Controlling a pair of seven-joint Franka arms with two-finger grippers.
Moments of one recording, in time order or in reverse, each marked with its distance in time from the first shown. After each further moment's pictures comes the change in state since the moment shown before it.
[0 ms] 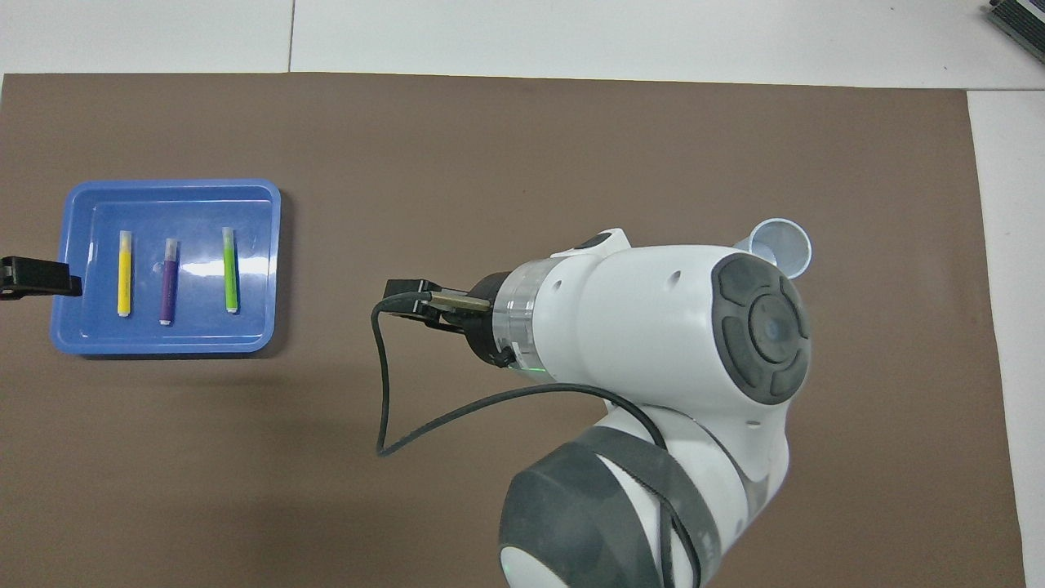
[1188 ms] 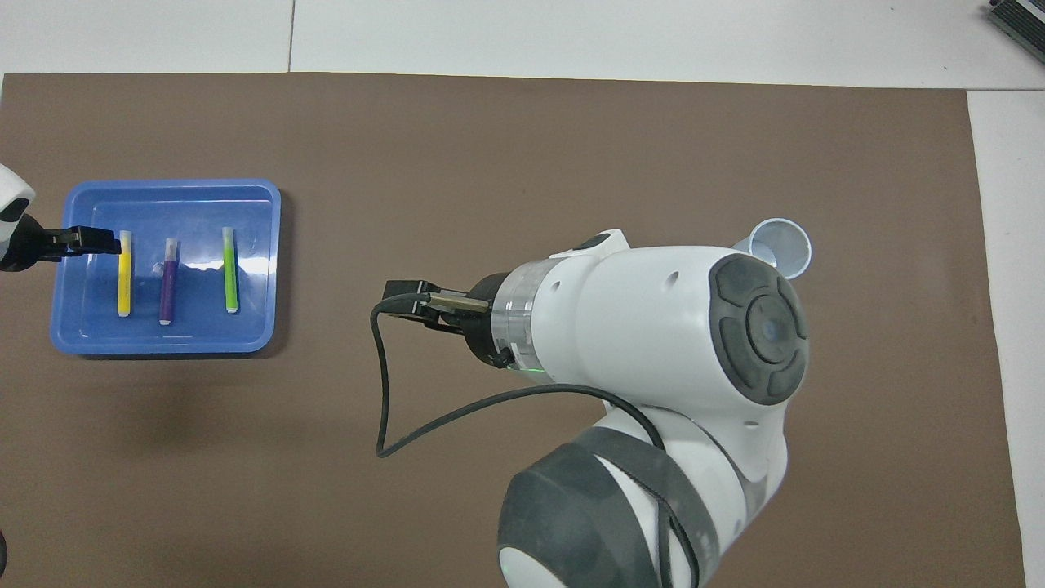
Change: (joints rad) left arm 0.060 0.425 0.005 0.046 0.103 0.414 0.072; right arm 0.002 0.000 0.000 -0.001 0.000 0.000 0.000
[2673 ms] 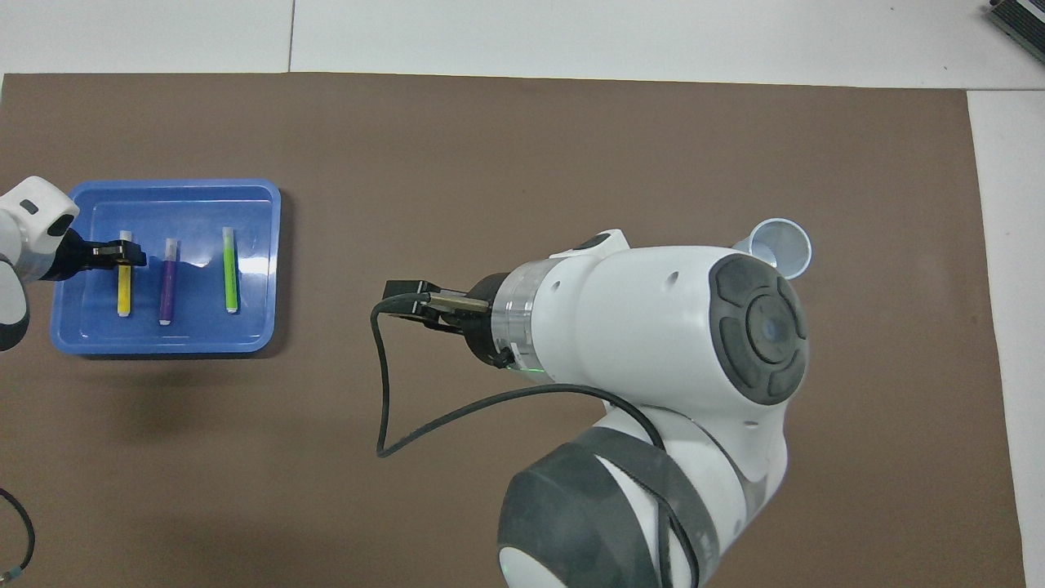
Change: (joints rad) left arm 0.000 0.061 -0.011 -0.055 0.007 0.104 0.007; right arm 0.000 0.000 0.000 0.000 0.000 0.000 0.000
